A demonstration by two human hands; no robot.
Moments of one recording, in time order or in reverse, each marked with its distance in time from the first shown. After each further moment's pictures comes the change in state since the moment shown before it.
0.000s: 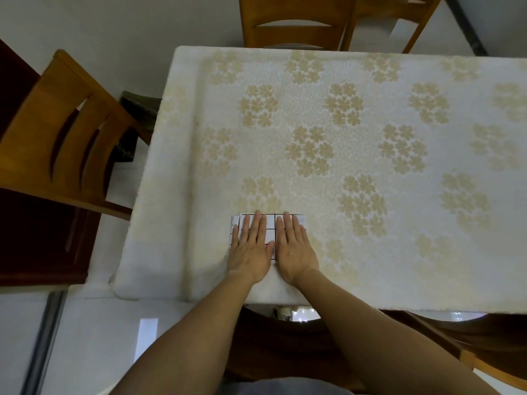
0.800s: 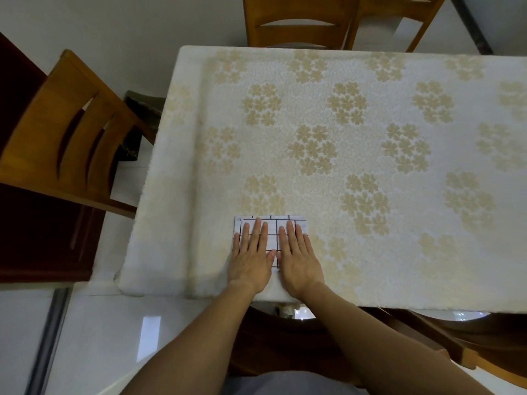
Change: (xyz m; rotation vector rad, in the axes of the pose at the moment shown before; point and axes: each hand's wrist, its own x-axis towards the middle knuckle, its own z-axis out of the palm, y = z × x) left_hand -0.026 -0.001 0.002 0.013 -0.041 -0.007; right_hand -0.026 -0.001 0.016 -0.007 0.066 -0.023
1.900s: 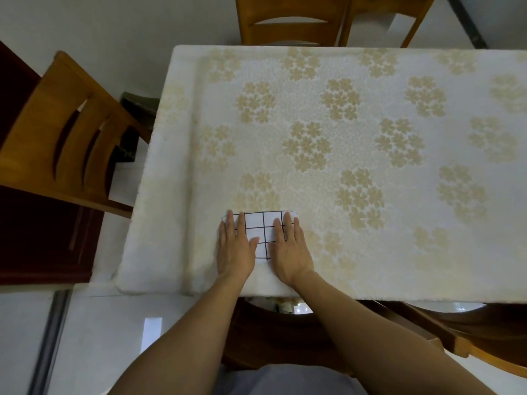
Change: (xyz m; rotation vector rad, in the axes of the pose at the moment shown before) left_hand 0.004 -0.008 -0.017 -0.318 0.155 -0.254; right_hand 0.011 -0.010 -0.015 0.168 -0.009 0.040
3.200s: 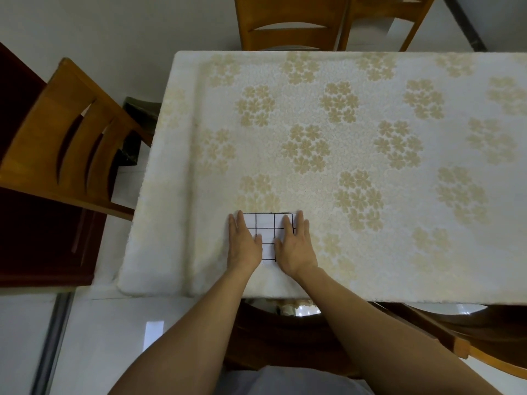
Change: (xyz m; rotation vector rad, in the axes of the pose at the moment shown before) left_hand -0.001 0.029 -0.011 -0.401 -0.009 -0.125; right_hand 0.003 0.001 -0.025 0.149 -0.017 0.161
